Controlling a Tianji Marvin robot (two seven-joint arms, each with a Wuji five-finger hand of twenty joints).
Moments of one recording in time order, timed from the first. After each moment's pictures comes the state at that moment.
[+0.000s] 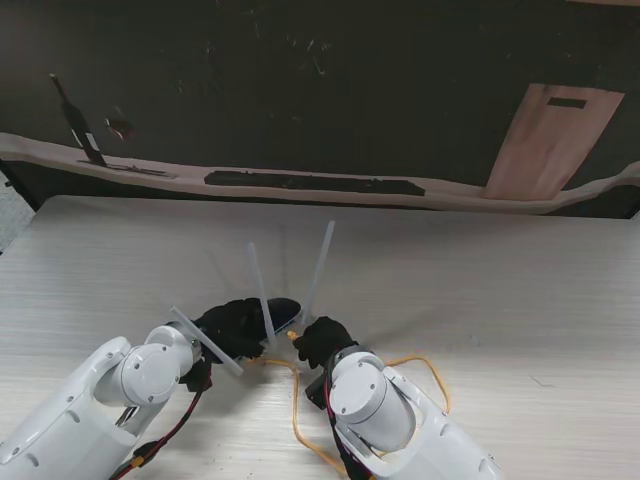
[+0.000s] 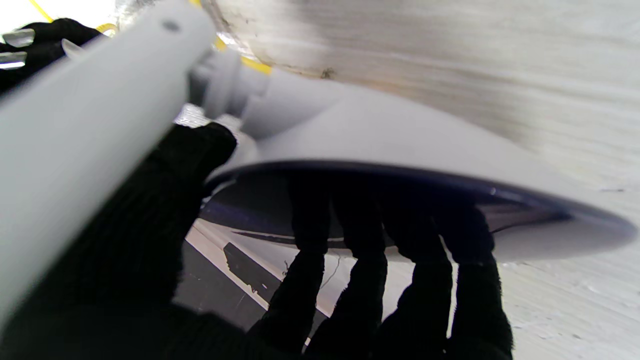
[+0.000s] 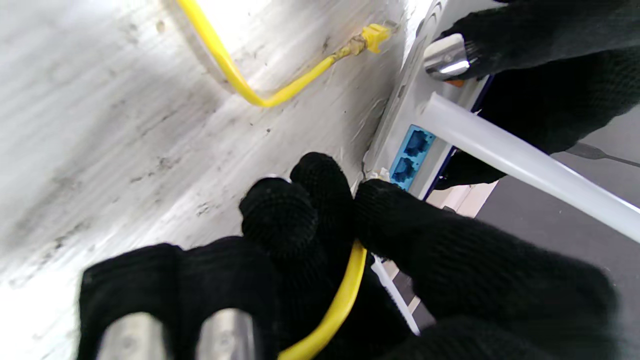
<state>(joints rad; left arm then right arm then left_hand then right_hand) 1.54 -1.03 -1.13 -1.66 0.52 0.17 -0.34 -1.48 -1.29 0.83 -1.62 -0.08 0.59 -0.24 0.62 -0.63 0.65 0.25 0.15 0.25 0.37 0.28 0.22 0.34 0.25 0.25 0.22 0.42 0.13 0.27 -0.01 0.33 0.54 0.37 0.58 -0.48 1.16 -0.20 1.00 0.30 1.16 0.46 1.28 0.24 1.18 0.58 1.34 0.24 1.72 0.81 1.19 0.39 1.88 0.80</state>
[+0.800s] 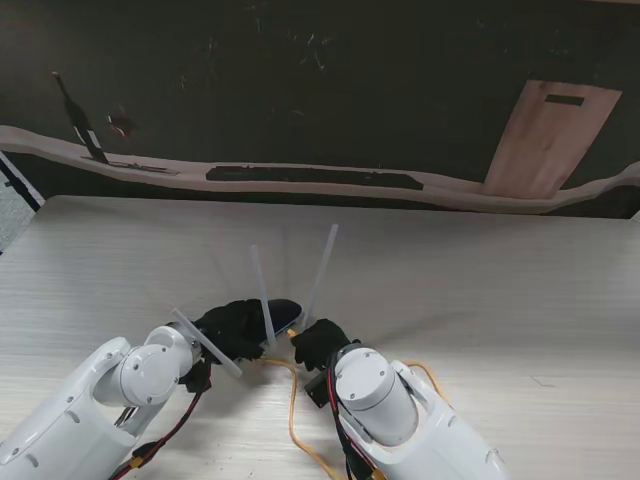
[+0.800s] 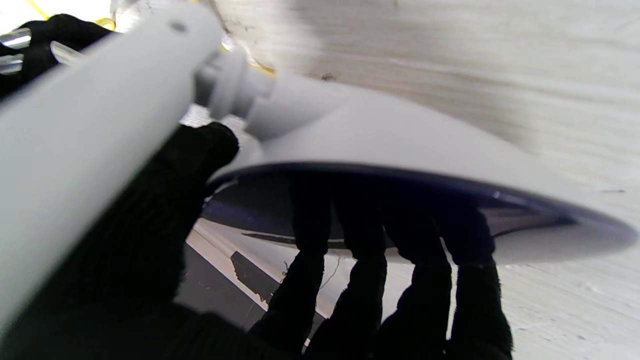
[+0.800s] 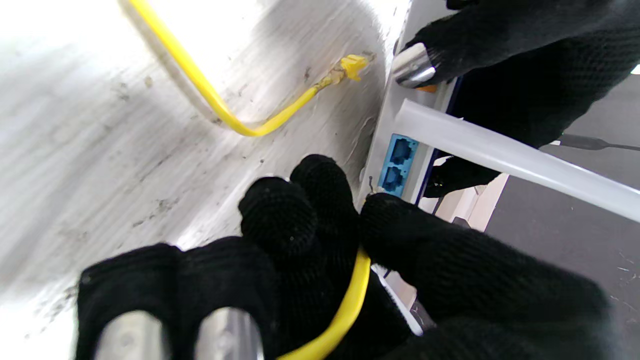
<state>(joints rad) 1.54 -1.03 -1.13 -1.66 0.53 0.16 -0.35 -1.48 -1.30 0.87 -1.63 0.05 0.61 -0.19 0.63 -0.63 0.65 0.23 0.15 0.25 0.37 0.28 0.22 0.34 0.25 0.25 0.21 0.42 0.13 0.27 -0.02 0.33 0.54 0.37 0.54 -0.37 1.10 -0.14 1.02 0.30 1.12 0.59 1.29 0.25 1.18 0.57 1.34 0.25 1.72 0.80 1.19 0.41 1.88 0.78</state>
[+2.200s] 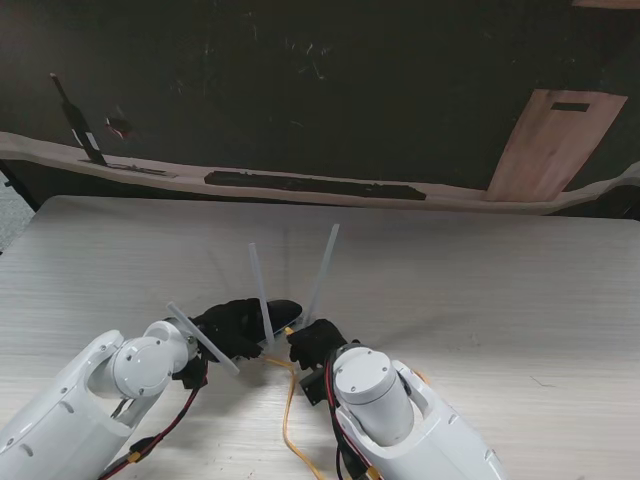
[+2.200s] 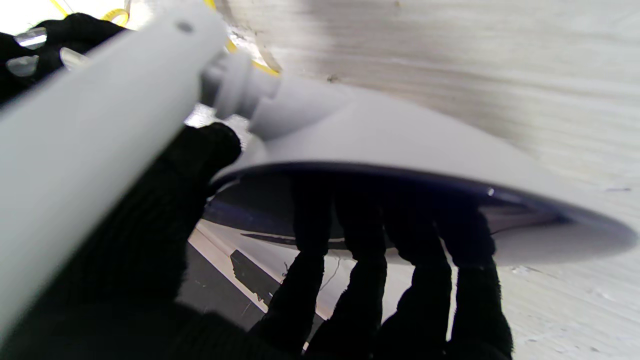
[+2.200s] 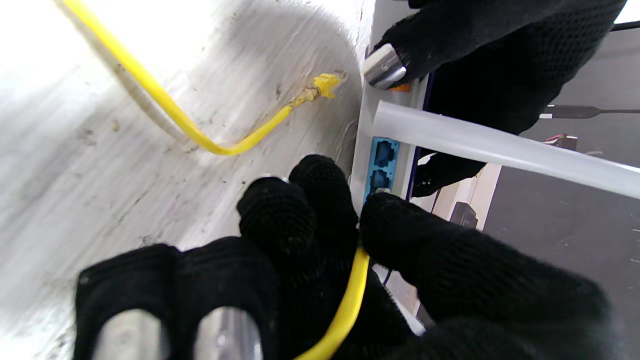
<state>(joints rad) 1.52 -1.01 -1.14 -1.63 0.48 0.12 -0.40 -1.49 -1.32 0.89 -1.63 0.17 0.61 -0.24 0.63 -0.63 0.65 0.23 0.14 0.25 0.37 0.28 0.20 0.34 0.25 0.25 0.20 0.41 0.13 0.27 -0.03 0.33 0.54 0.37 0.54 -0.36 1.09 -0.13 1.02 0.31 1.12 0.61 1.29 0.25 1.18 0.56 1.34 0.26 1.72 0.79 1.19 0.42 1.88 0.75</state>
